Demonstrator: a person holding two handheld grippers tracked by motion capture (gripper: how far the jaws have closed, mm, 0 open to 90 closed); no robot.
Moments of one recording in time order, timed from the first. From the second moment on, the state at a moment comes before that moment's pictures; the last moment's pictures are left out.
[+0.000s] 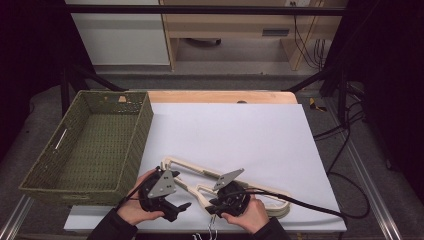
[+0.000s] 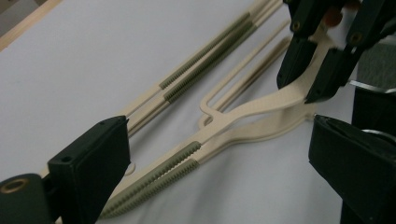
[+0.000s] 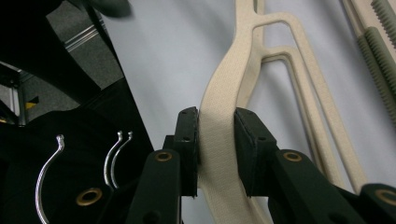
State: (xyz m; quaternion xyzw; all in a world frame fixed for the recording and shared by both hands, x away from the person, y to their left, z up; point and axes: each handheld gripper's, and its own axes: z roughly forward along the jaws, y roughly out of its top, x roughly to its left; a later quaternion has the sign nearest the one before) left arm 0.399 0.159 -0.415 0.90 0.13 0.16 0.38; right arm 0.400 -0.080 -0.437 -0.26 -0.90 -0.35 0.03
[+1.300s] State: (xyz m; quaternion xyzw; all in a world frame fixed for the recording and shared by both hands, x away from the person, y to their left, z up) left arm 0.389 0.103 -0.447 0.91 -0.04 0.33 0.24; right arm 0.396 -0.105 -0.406 -0.26 -0.89 -0.39 0.00
